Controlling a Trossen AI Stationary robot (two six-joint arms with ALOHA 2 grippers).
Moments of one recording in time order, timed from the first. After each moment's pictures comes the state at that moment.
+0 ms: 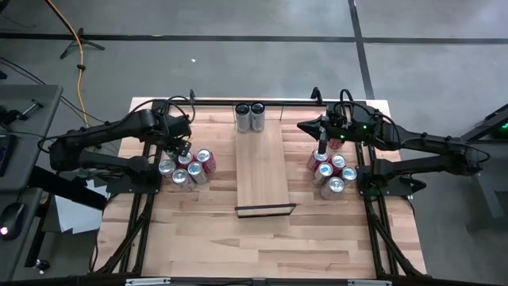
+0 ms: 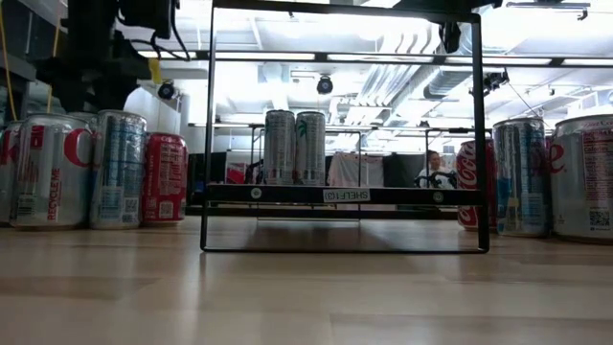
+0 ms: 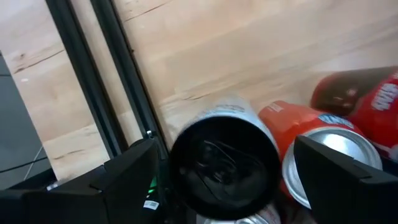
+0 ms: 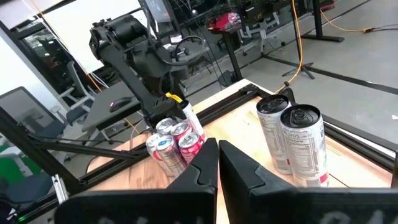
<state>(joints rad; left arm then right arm) 0.38 1.06 0.95 -1.42 -0.27 -0.83 -0.23 0.88 0.82 -0.07 0.00 0.39</state>
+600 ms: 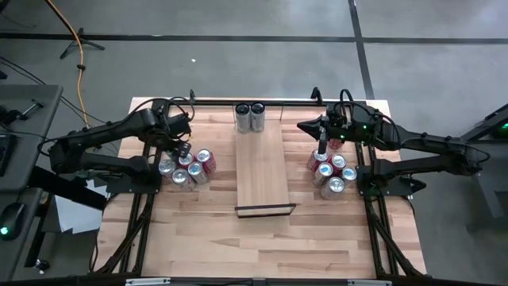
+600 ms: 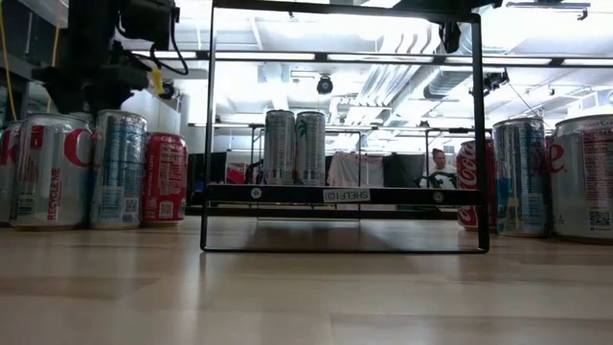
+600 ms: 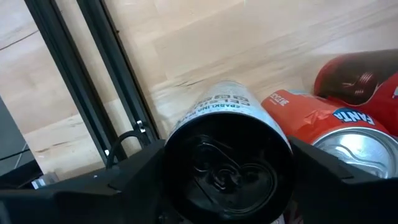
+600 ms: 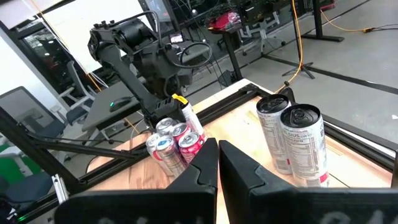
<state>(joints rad) 0.44 1.06 0.91 -1.39 -0.18 -0.77 -0.23 0.88 0.82 -0.07 0.00 0.39</state>
